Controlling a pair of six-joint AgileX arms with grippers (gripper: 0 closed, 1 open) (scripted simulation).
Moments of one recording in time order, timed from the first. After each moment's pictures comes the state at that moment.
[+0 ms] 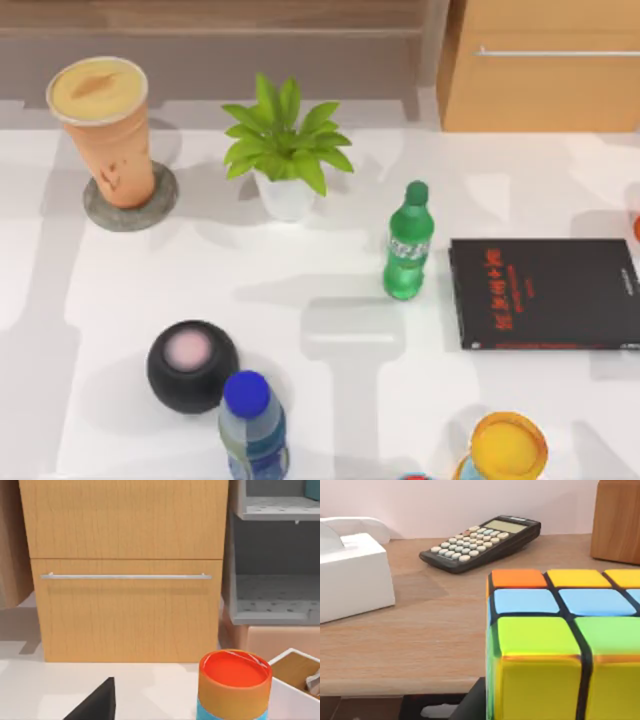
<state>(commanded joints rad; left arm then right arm) 0.00 1.49 1.42 0.02 0.04 0.05 0.00 0.00 0.00 0.00 0.00 0.00</state>
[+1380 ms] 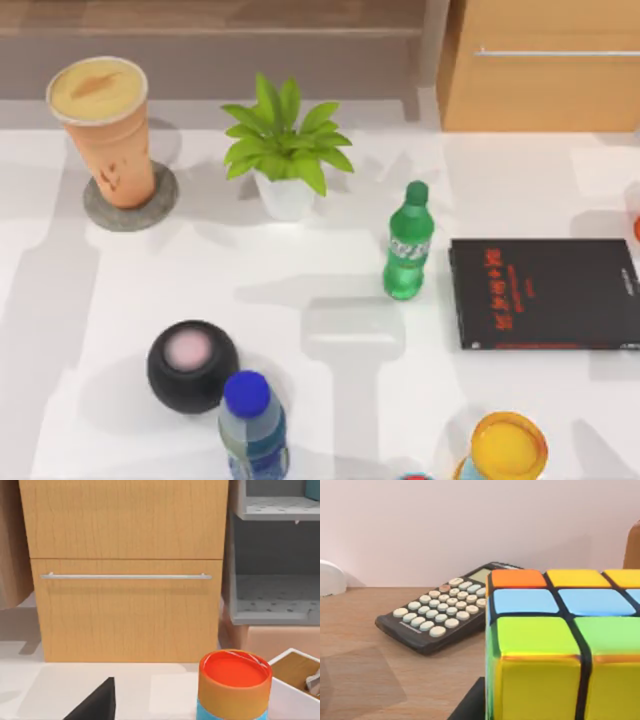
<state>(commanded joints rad) -0.01 1.90 1.84 0.06 0.03 0.01 0.00 0.00 0.00 0.00 0.00 0.00</state>
